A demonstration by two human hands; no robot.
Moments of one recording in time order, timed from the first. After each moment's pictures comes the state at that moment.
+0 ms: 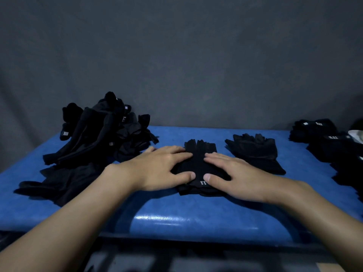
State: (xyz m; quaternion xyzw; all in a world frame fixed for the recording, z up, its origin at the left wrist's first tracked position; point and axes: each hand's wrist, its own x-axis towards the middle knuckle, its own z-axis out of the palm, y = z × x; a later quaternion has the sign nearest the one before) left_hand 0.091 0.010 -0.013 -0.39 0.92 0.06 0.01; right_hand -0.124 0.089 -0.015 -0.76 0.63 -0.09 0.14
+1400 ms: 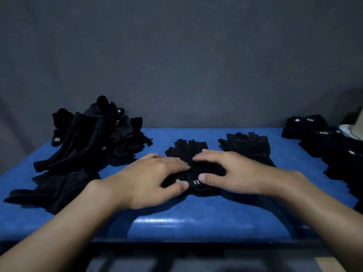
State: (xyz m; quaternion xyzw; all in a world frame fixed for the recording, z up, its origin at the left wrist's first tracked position) left_hand 0.101 0.035 -0.008 -0.30 0.95 0.05 -0.05; right_hand -0.129 0.089 -0.003 -0.77 0.59 -0.14 0.18
